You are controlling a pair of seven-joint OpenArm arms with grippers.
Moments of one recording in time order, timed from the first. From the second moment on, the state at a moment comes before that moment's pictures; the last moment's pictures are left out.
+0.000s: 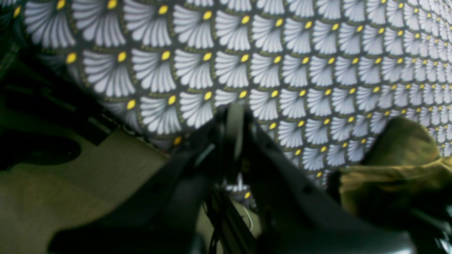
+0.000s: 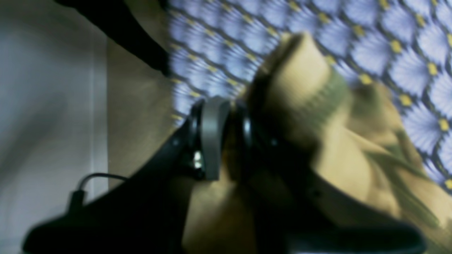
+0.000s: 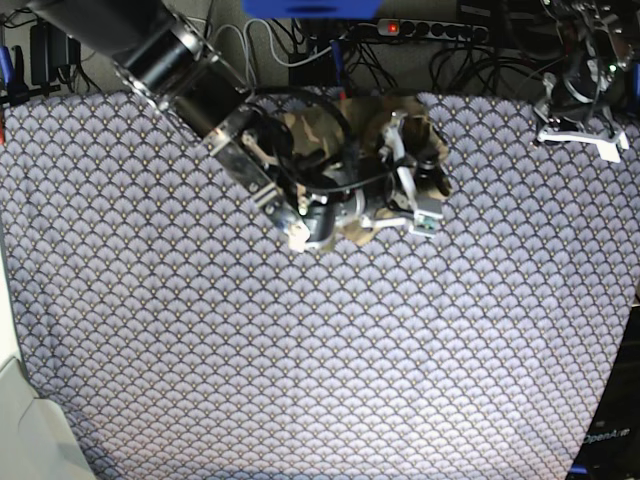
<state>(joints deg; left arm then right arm) 26.3 -10.4 -30.7 103.8 -42.5 9.4 48.7 19.4 -1.1 -42.1 70.7 36.3 39.7 -56.2</state>
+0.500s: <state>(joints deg) 26.0 -10.3 -30.6 103.8 -42.5 9.4 48.7 26.4 -3.9 -42.0 47.5 39.1 40.3 -41.7</state>
